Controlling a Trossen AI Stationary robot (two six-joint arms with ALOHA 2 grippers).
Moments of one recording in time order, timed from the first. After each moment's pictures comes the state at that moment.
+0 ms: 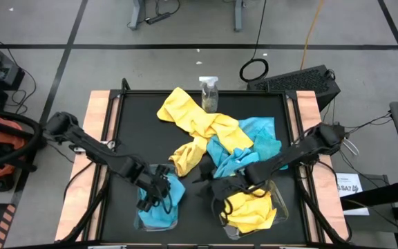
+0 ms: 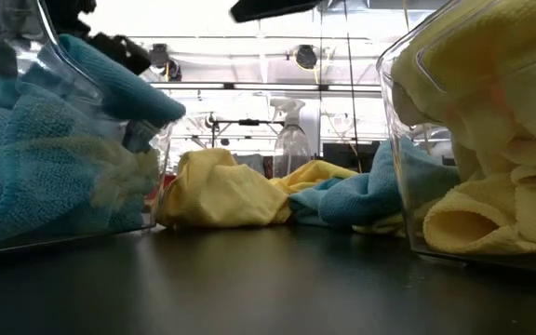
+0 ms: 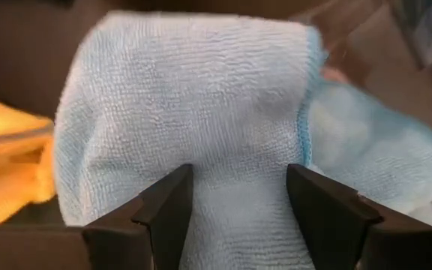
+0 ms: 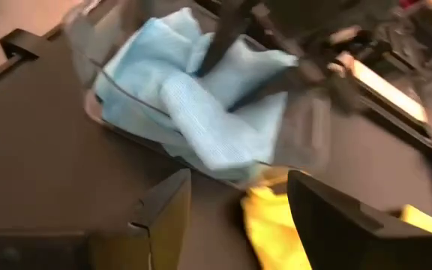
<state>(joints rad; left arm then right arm) -0.49 1.46 0.94 -0.55 0.06 -0.11 0.43 1.78 1.33 -0.18 0.35 -0.24</state>
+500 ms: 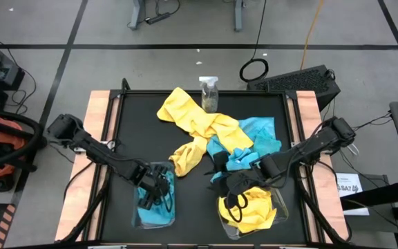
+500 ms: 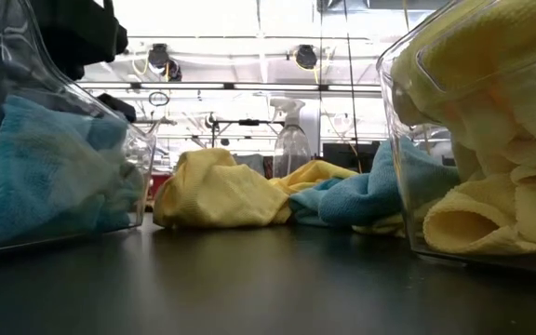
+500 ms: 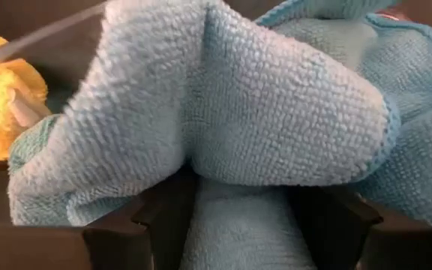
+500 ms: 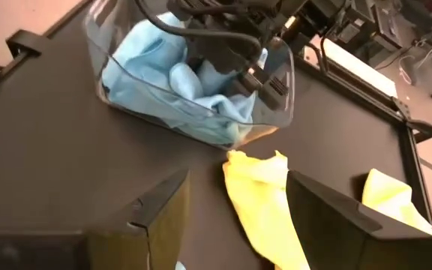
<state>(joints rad) -0.49 1.54 0.82 -0.46 0.03 -0.15 0.44 1.61 1.33 -0.40 0.40 -0.16</state>
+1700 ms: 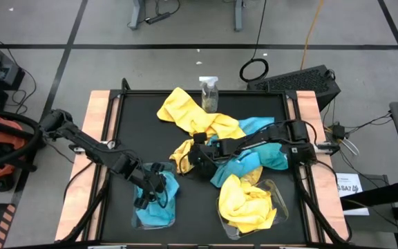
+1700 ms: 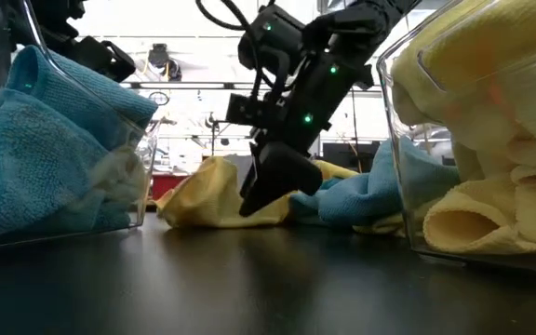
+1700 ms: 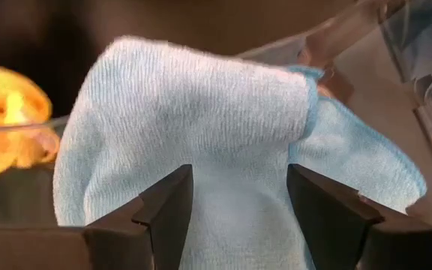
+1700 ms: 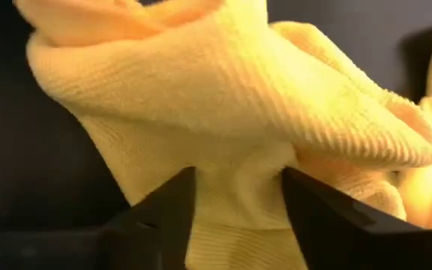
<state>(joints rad) -0.49 1.36 0.86 -0.51 0.06 -0.21 0.06 2.06 1.33 -0.20 0.27 -0.27</state>
